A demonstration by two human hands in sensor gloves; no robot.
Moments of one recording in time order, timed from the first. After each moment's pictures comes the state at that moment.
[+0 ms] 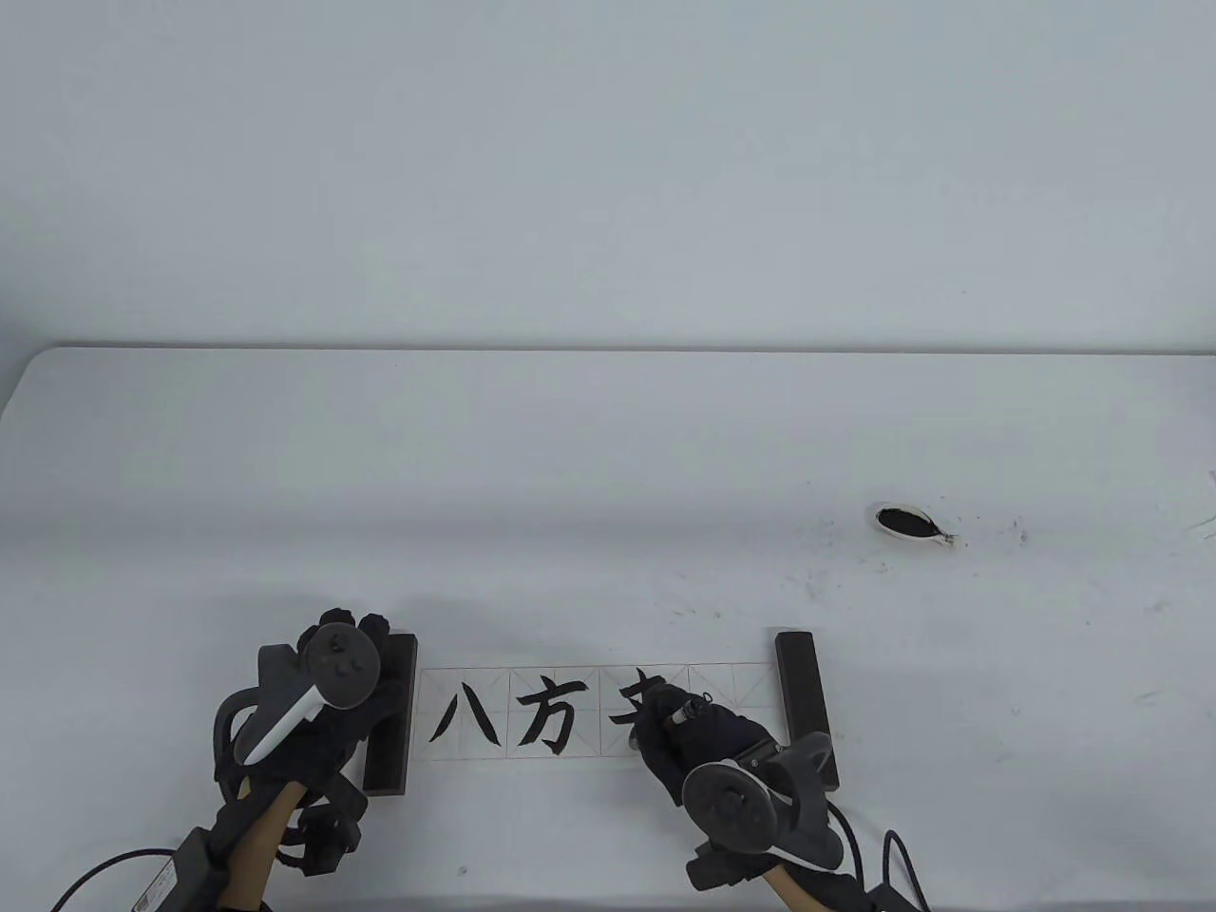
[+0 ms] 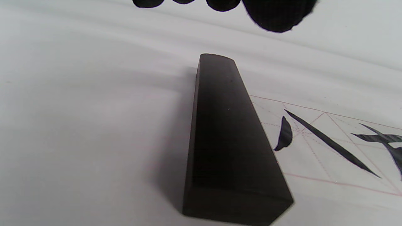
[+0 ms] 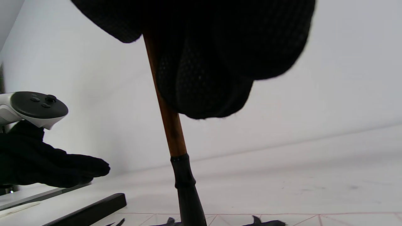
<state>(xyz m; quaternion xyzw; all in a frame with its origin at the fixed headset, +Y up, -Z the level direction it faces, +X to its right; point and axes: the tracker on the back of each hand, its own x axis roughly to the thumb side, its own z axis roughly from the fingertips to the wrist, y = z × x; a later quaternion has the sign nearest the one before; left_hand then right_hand) -0.271 -0.719 -0.299 -0.16 0.04 0.10 0.98 0.089 -0.681 -0.236 0.24 -0.16 0.94 0.19</state>
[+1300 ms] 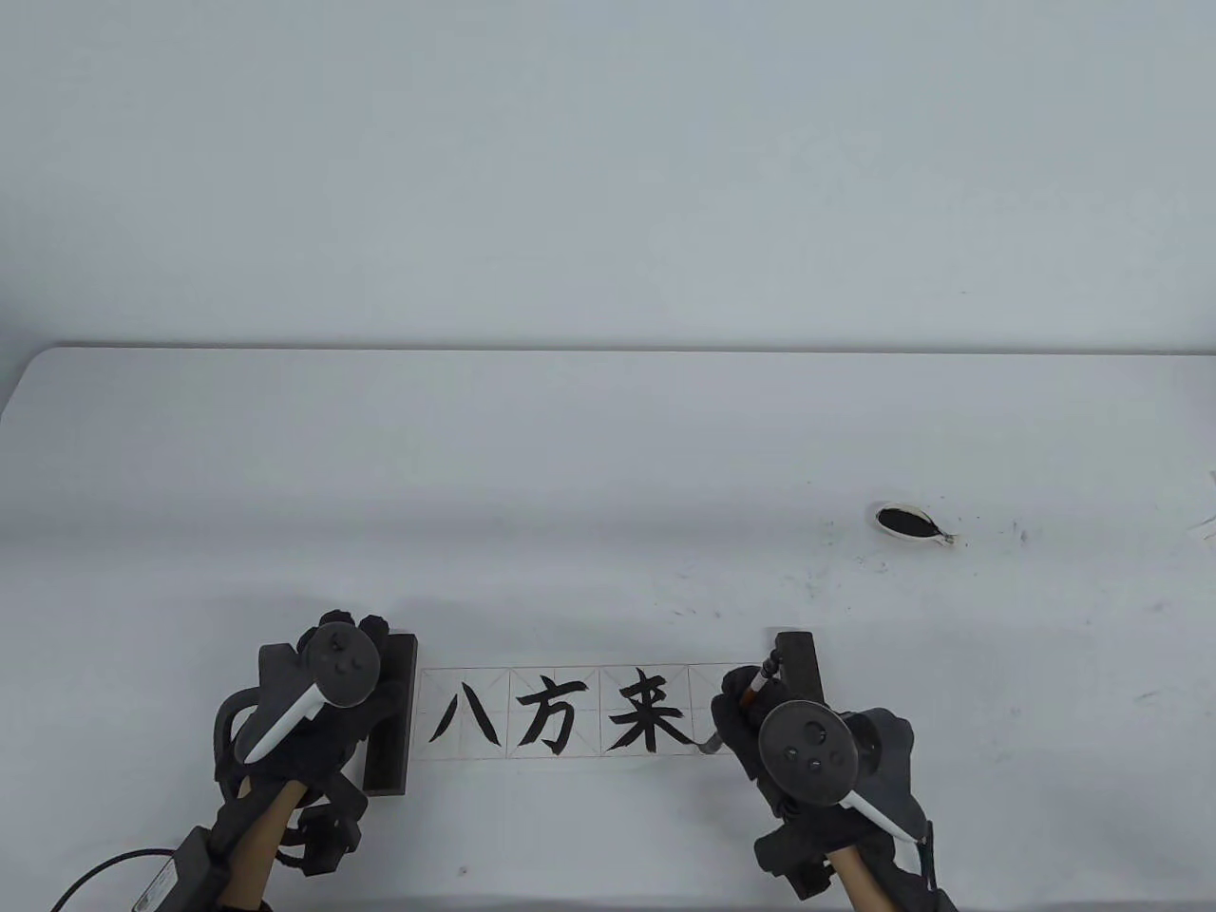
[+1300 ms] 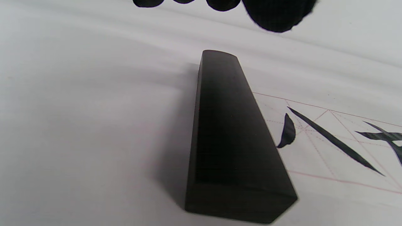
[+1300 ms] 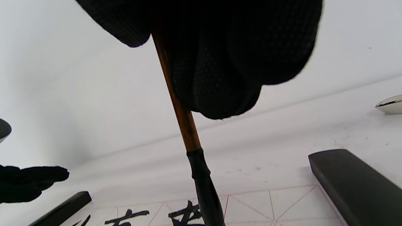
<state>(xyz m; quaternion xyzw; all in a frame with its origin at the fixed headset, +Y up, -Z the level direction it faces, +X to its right) -0.271 -0.719 -0.299 -0.16 0.05 0.10 0.98 0.152 -0.642 -0.244 0.14 -0.08 0.97 0.18</state>
